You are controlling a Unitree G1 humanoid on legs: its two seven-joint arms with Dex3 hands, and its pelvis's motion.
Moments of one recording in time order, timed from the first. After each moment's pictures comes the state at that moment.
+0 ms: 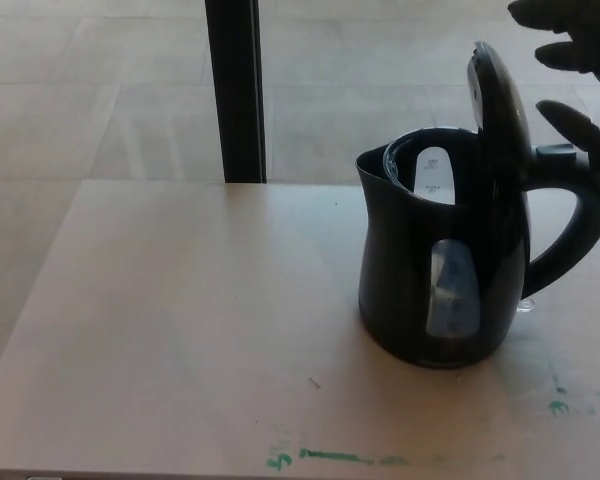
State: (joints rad) left_arm 0.10 0.64 0.49 1.22 -0.22 0.07 -0.49; right_arm -0.82 -0.76 0.16 0.21 0.01 0.10 0.43
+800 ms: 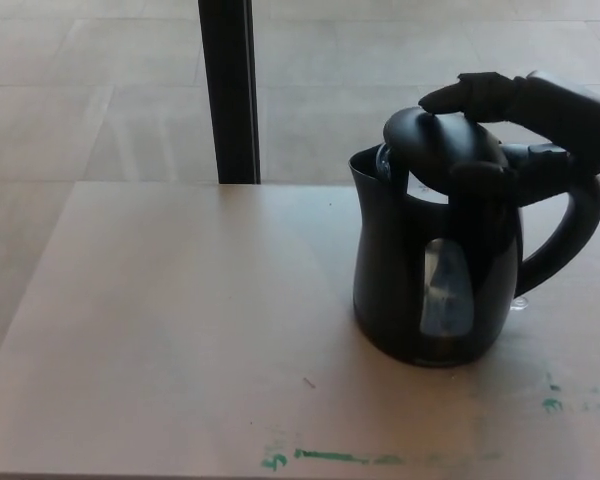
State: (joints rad) left_arm 0.10 0.65 0.49 1.23 -0.25 0.07 -0.49; right_arm -0.97 -0.63 0.37 0.52 -0.23 -0.08 0.46
